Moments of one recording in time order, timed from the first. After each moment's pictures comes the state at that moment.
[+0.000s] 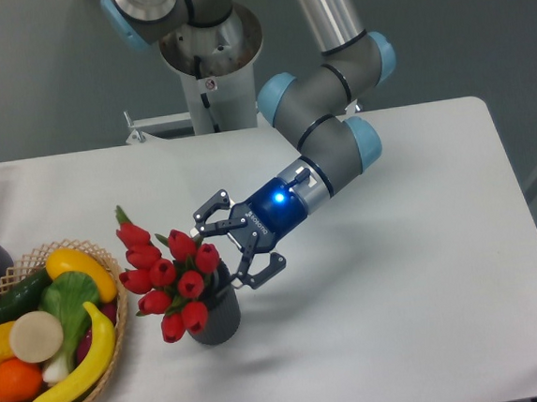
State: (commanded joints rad) arm 2.63 -1.96 -1.96 -0.84 0.11 1.52
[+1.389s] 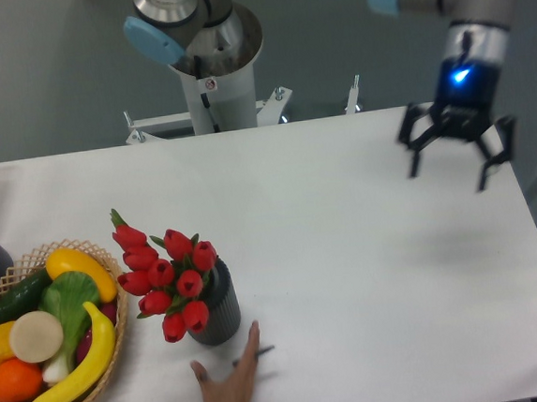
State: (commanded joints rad) arm 3.14 -1.78 -1.75 -0.84 0.87 1.67
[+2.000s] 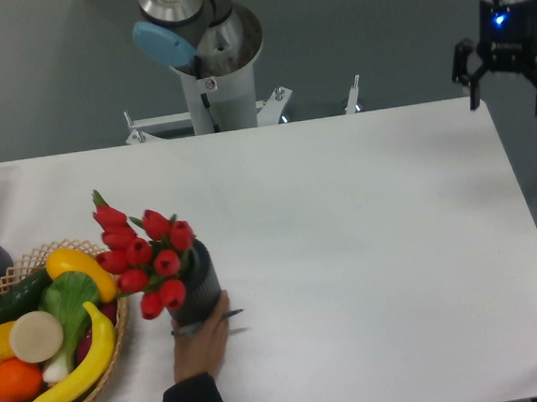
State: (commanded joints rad) arm 3.23 -1.64 -1.73 -1.05 1.19 1.92
